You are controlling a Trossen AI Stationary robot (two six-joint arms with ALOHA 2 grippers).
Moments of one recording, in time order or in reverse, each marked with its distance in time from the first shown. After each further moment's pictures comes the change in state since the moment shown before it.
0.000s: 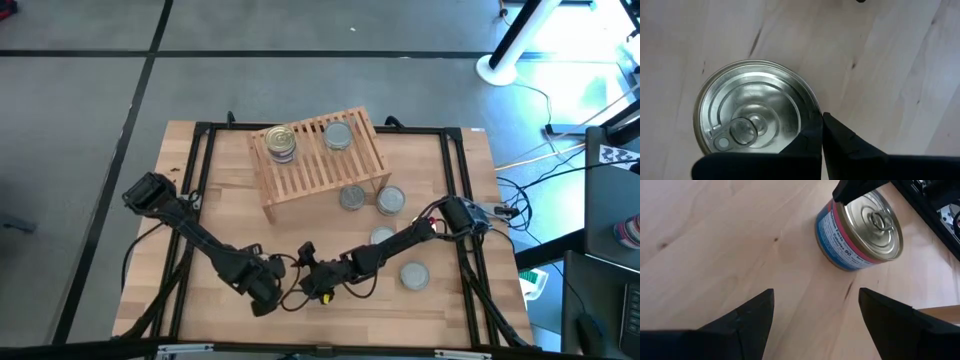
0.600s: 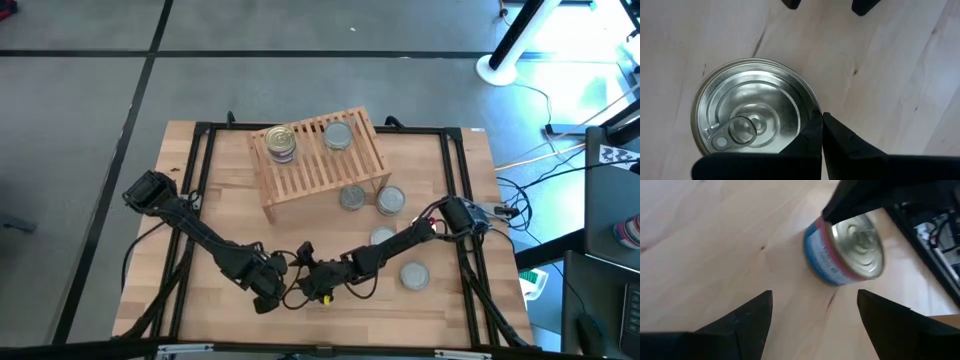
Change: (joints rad) left arm 0.029 -0.018 -0.002 0.016 0.023 -0.002; right arm 0.000 0.000 0.000 0.058 0.051 -0.081
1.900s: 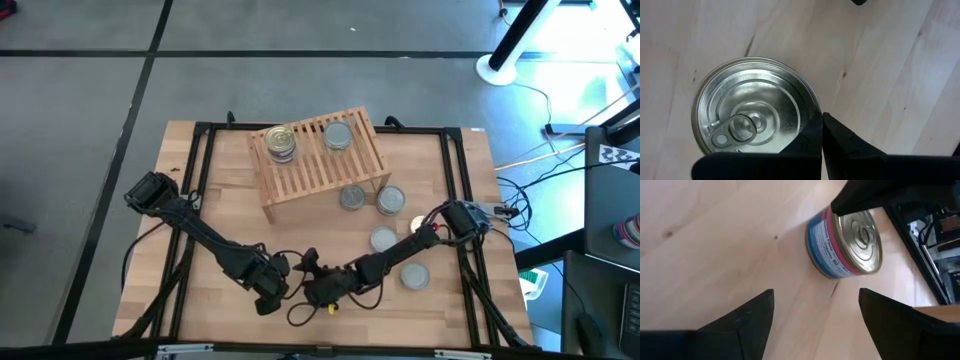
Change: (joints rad) left arm 0.005 0.001 0.033 -0.005 0.021 0.031; right arm 0.068 -0.001 0.000 -0.057 0.127 -0.019
